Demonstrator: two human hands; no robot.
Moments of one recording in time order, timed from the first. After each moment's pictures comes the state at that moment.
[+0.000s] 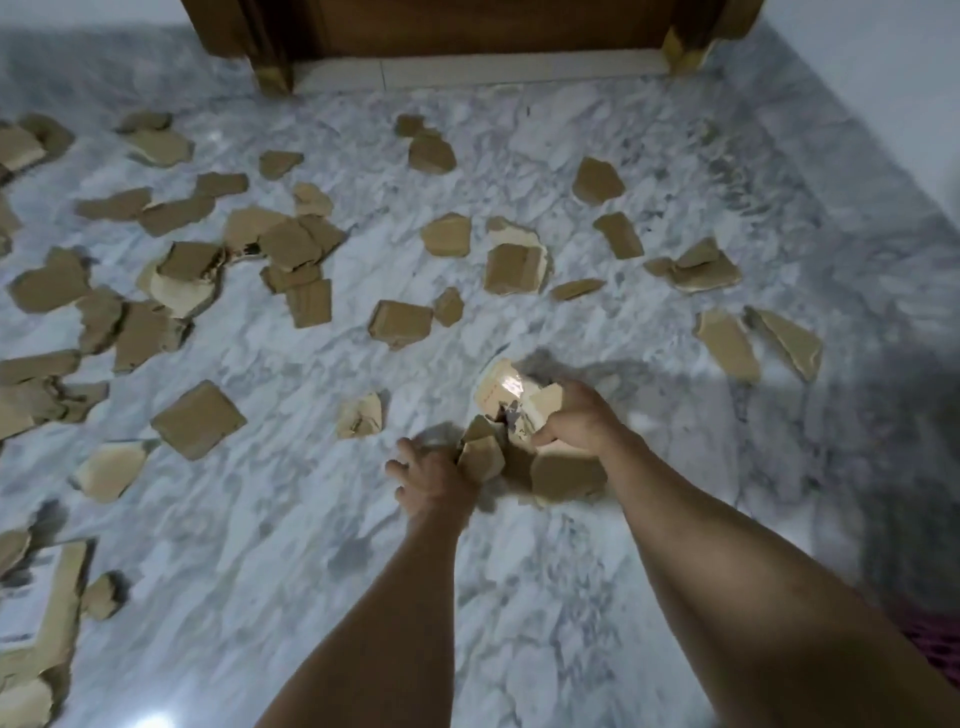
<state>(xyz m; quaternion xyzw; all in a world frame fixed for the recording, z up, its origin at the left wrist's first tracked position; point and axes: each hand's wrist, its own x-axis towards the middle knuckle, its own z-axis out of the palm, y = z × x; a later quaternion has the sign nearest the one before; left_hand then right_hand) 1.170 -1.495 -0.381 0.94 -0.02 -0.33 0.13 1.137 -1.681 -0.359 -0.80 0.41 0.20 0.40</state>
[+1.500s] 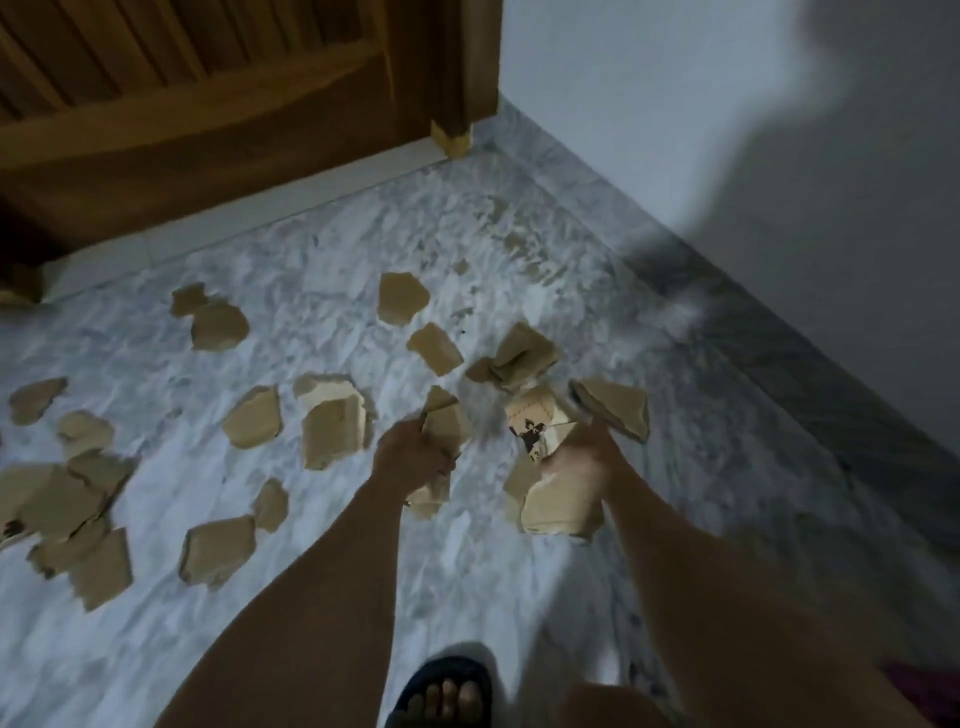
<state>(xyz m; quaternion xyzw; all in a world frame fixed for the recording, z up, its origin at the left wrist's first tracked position) 1.258 -1.776 -0.303 0.86 -0.25 -0.38 0.21 1.071 -1.920 -0.349 -0.65 0.60 0.04 0.46</state>
